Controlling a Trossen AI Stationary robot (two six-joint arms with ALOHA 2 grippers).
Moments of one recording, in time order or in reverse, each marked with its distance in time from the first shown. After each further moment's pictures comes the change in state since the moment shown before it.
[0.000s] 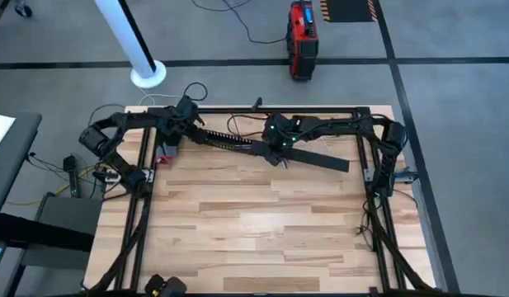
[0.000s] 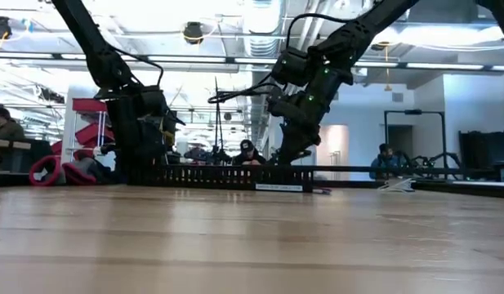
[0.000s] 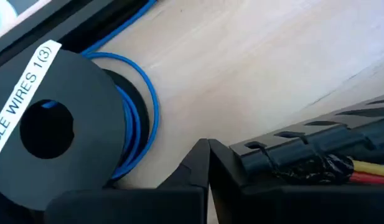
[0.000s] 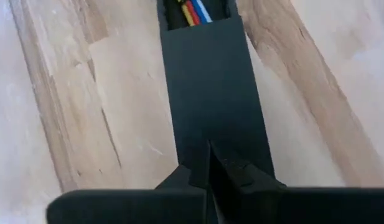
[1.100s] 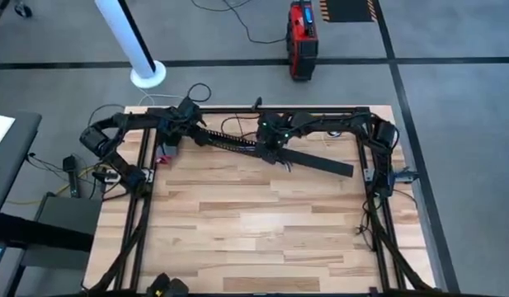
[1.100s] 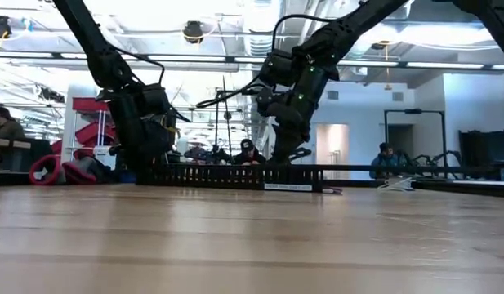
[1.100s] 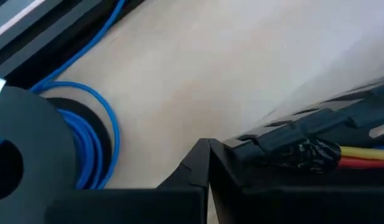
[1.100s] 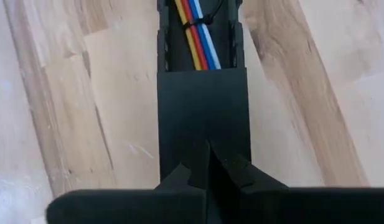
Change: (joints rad) left arm -0.026 -0.009 -0.011 0.053 0.066 0.071; right arm -0.004 0.124 0.143 -0.135 -0.015 -0.069
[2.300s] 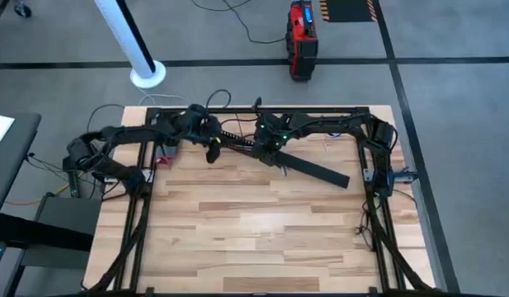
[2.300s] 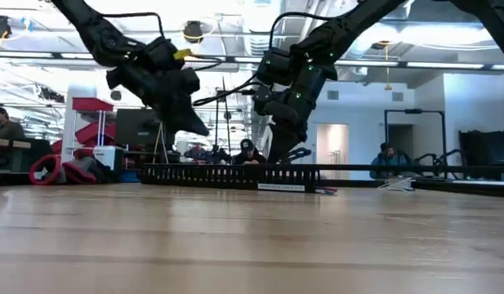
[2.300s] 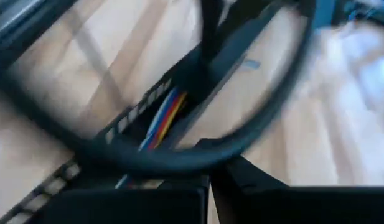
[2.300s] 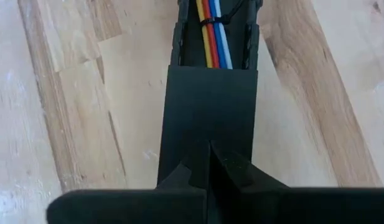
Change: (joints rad) left arm -0.317 -0.187 -0.069 0.390 0.507 0.033; right arm 0.028 0.002 0.000 -0.020 -0.011 0.010
